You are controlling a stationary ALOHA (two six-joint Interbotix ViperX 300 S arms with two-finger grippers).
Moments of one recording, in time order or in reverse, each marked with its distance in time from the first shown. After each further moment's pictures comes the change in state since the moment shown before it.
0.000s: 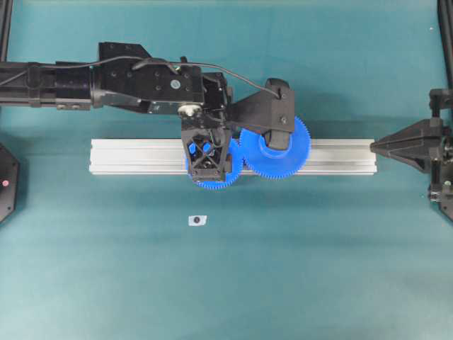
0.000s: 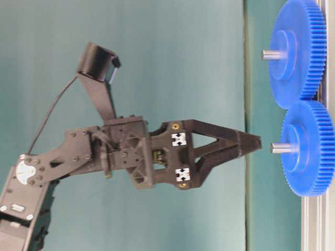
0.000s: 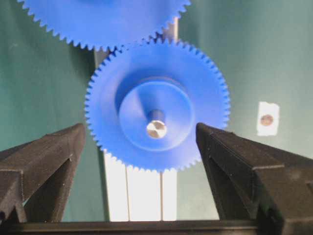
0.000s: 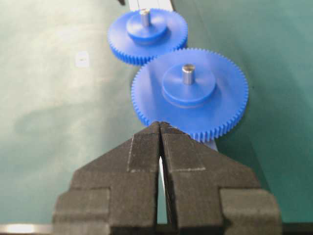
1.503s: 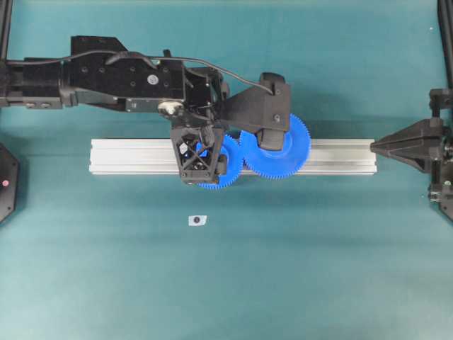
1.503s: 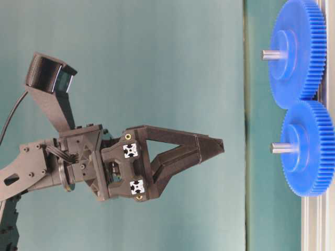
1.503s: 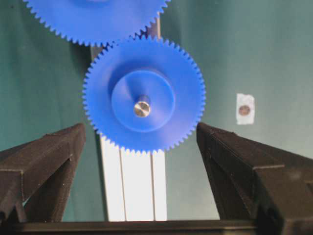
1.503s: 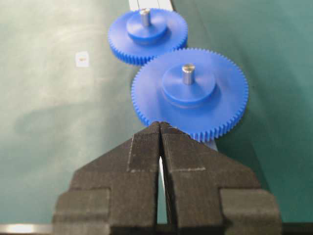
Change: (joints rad) left arm -0.018 -0.077 -0.003 0.000 0.031 -0.006; right arm -0.002 0.000 -0.002 0.000 0.000 0.000
